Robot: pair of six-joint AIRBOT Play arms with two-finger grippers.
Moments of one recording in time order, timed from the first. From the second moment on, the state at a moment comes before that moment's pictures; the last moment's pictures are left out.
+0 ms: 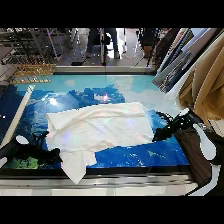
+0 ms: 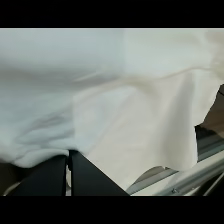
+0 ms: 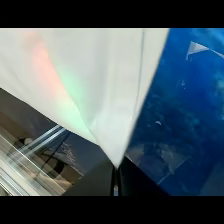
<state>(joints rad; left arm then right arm) 0.22 -1.33 0.65 1.02 -1.16 -1.23 -0.29 -1.83 1.34 -1.02 1.57 0.93</state>
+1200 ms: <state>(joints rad) 0.72 -1.13 0.70 0.32 -1.41 -0.99 -0.29 -1.43 1.17 -0.87 1.55 0.97</state>
